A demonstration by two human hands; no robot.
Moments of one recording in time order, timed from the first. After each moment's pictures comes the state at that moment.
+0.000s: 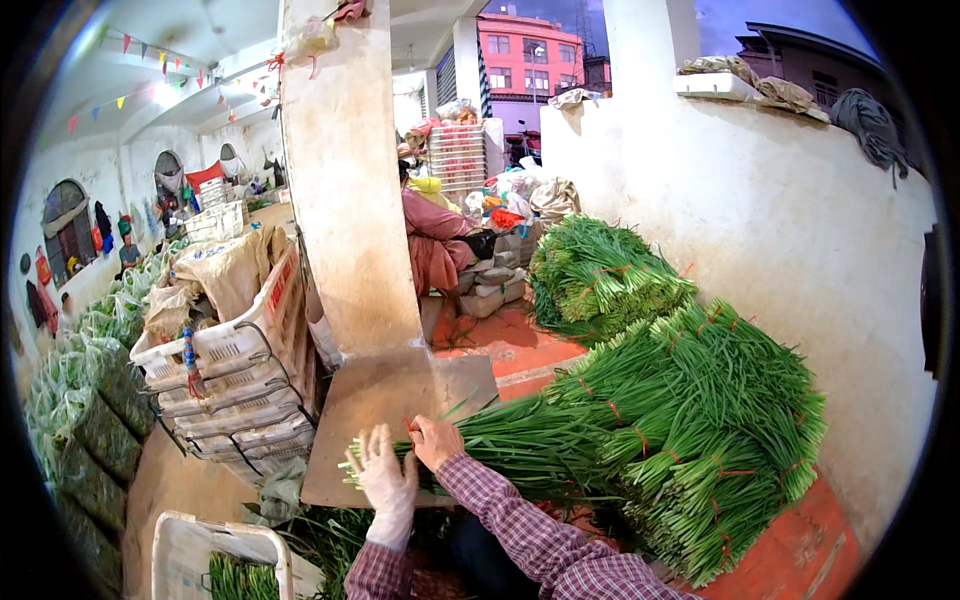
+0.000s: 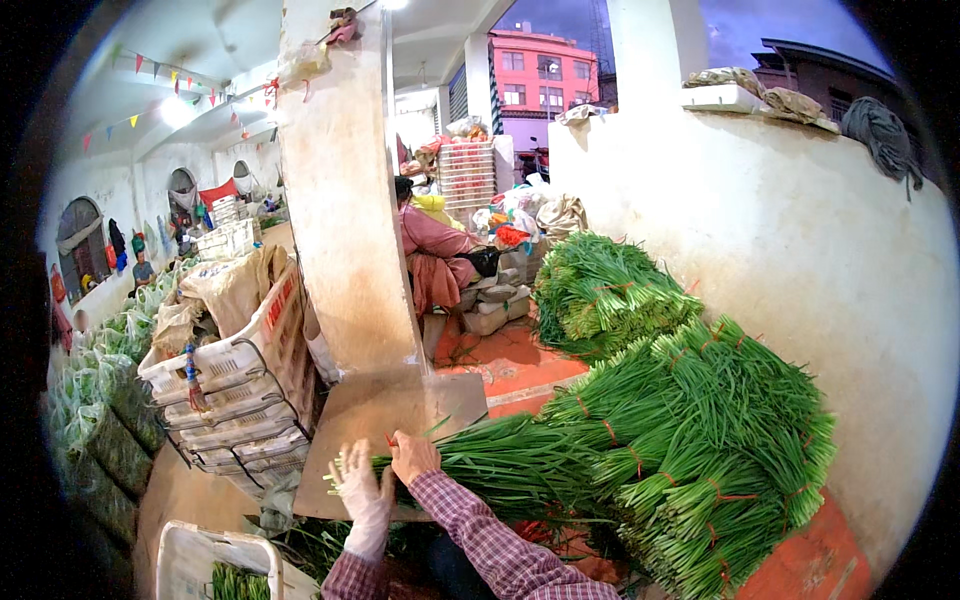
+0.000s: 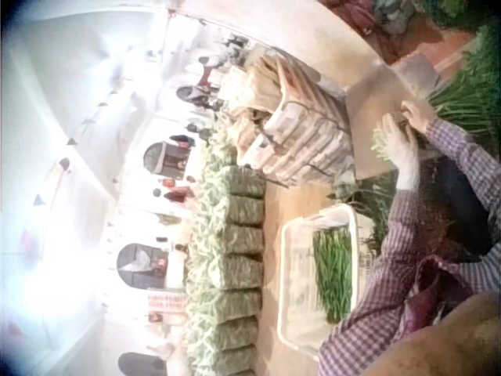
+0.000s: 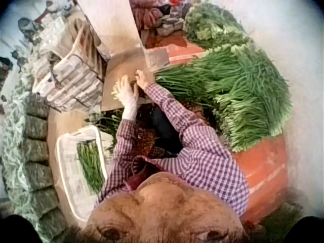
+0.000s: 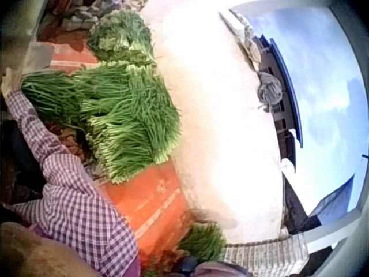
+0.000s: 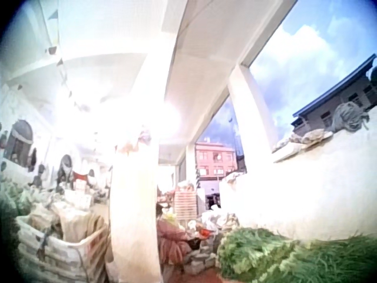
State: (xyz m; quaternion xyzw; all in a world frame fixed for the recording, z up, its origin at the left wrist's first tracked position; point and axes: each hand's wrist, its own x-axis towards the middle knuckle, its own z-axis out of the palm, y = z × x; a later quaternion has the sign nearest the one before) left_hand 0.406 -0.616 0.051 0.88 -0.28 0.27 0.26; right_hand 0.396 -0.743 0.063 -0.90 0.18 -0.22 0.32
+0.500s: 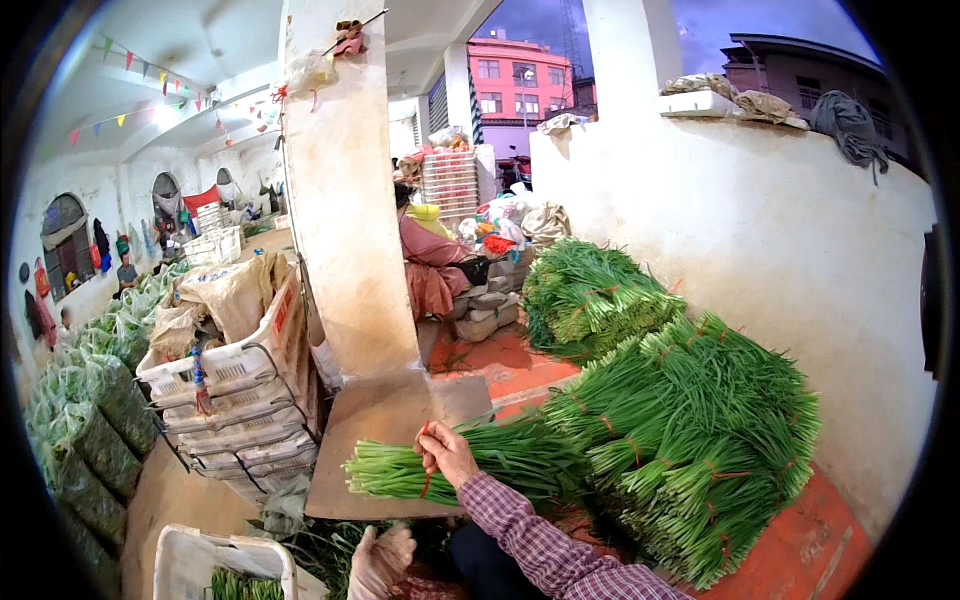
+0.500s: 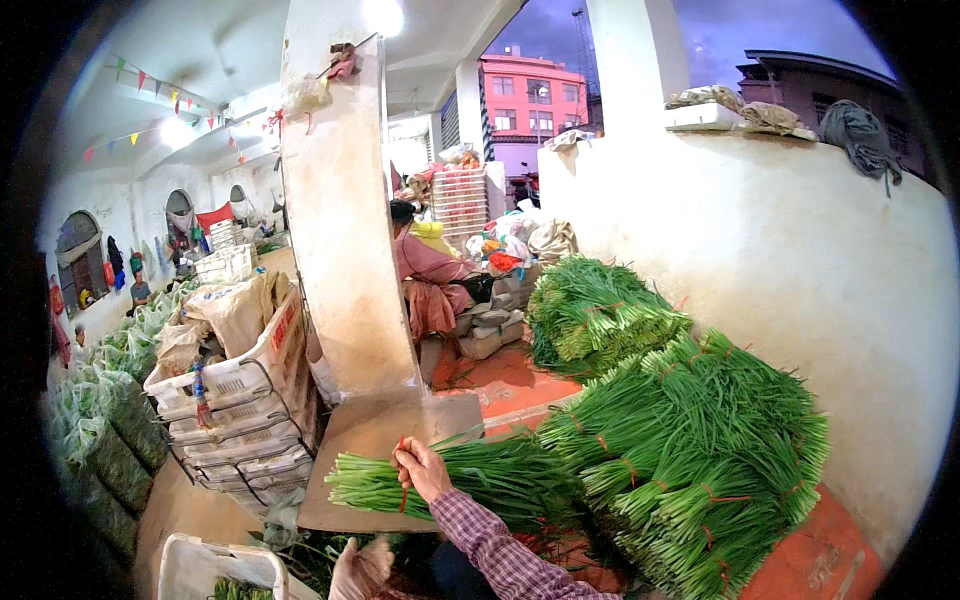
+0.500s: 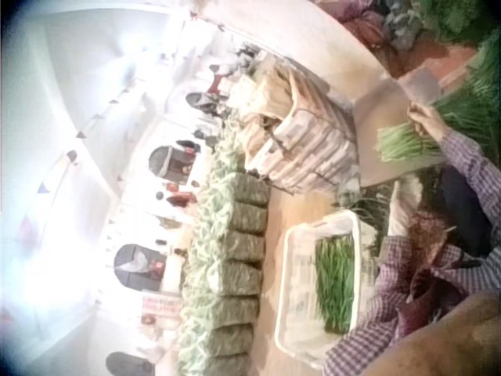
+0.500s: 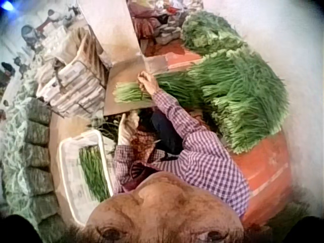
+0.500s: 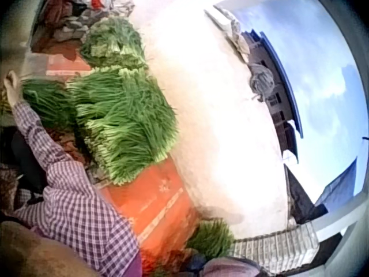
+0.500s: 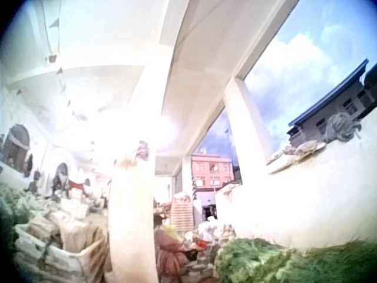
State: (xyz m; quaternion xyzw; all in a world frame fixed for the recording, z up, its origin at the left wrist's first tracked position) left_hand 0.346 -0.506 0.021 0.23 -0.02 -0.42 0.88; right_hand 0.352 -0.738 0.097 -0.63 0.04 -0.21 0.75
